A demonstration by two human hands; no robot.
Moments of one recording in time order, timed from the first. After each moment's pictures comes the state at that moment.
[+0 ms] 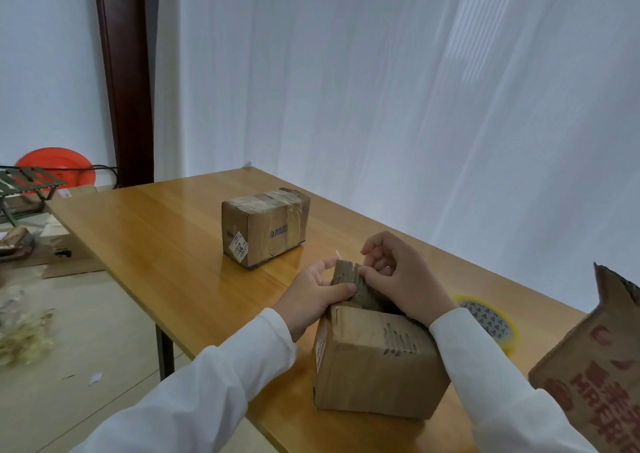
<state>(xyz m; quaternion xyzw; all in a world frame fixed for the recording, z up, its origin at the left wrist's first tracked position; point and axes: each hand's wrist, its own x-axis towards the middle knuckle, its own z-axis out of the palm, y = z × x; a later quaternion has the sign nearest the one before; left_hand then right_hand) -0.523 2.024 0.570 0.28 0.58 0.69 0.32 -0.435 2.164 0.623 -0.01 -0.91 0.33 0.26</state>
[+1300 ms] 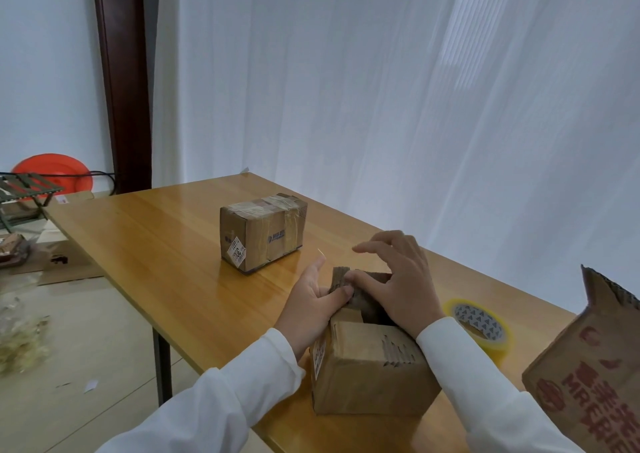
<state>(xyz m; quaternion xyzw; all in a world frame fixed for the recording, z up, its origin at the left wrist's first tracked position) -0.498 2.018 0.574 0.28 0.58 0.72 0.25 -0.437 2.163 0.612 -0.01 -0.91 0.12 0.41</state>
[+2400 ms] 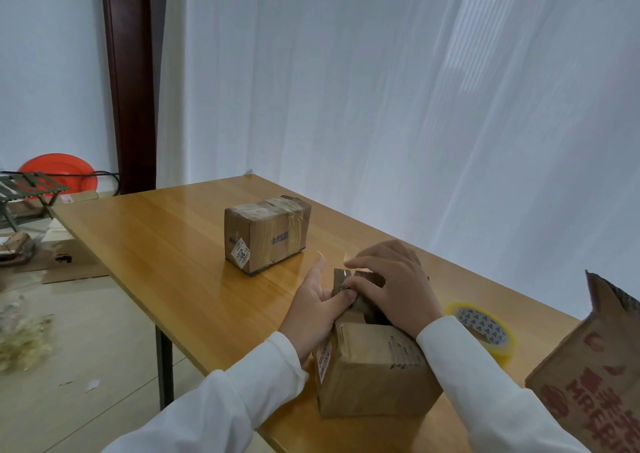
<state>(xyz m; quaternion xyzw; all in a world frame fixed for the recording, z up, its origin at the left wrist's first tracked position) -0.494 2.018 0.575 0.27 0.56 0.74 0.25 -0.439 2.161 0.615 0.02 -0.94 0.07 0.34</state>
